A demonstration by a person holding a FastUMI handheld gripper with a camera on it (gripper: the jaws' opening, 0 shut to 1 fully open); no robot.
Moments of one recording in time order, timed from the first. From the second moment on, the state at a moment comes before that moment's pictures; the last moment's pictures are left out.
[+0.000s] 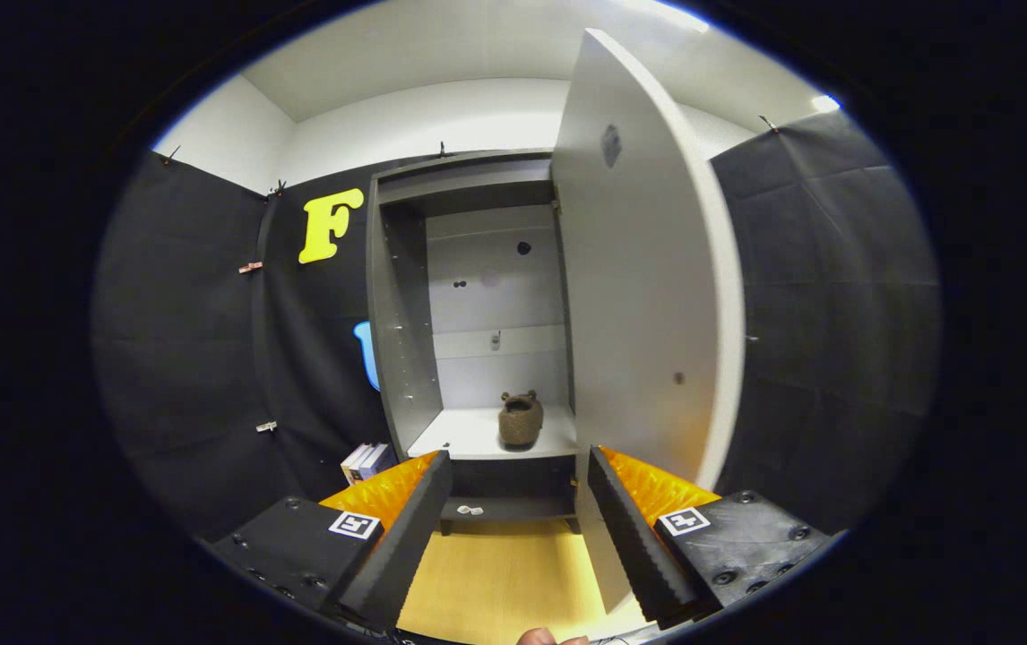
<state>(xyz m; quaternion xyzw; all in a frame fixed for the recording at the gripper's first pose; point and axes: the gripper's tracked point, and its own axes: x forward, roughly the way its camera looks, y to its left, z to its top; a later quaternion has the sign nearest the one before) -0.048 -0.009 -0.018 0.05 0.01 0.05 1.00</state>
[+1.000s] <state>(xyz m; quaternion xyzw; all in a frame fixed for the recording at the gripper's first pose) -0.023 -0.186 -0.027 0.07 0.04 -0.02 1.00</state>
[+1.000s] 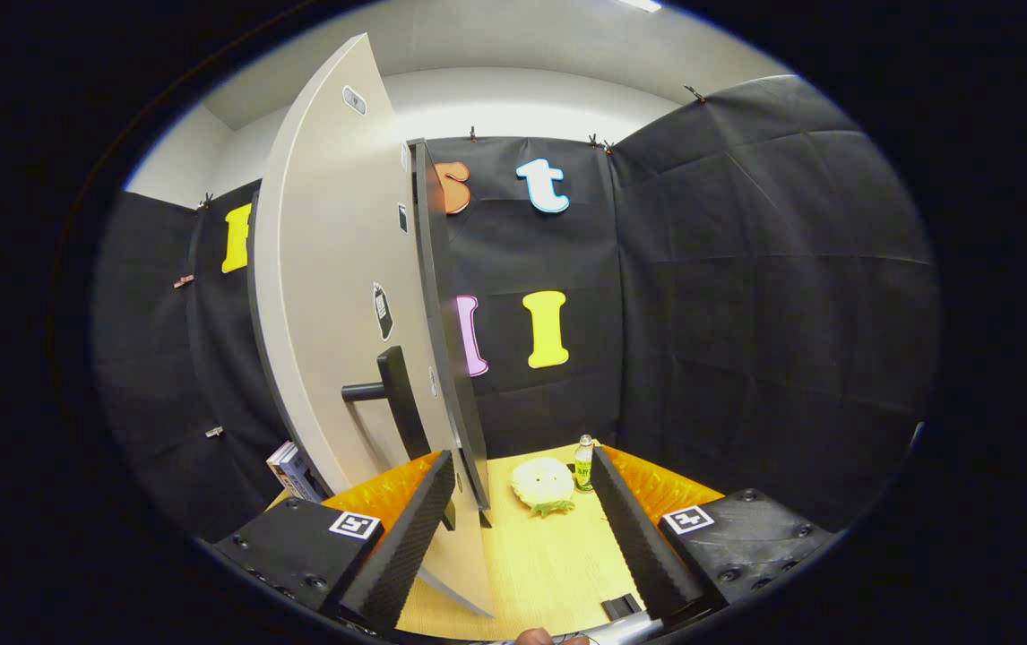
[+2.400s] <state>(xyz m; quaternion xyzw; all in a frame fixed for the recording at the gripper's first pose) -0.018 -0.018 -0.028 0.07 0.04 0.01 1.00</state>
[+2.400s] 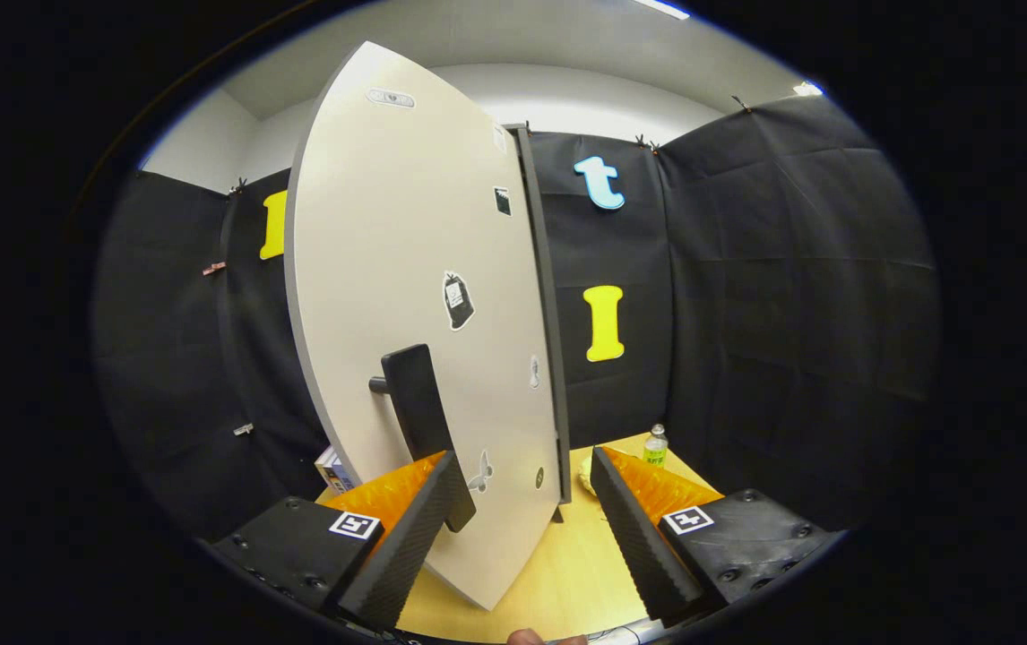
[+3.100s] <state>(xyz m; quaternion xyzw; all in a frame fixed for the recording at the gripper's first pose) 0.015 0.061 -0.016 0.04 0.03 0.07 1.00</state>
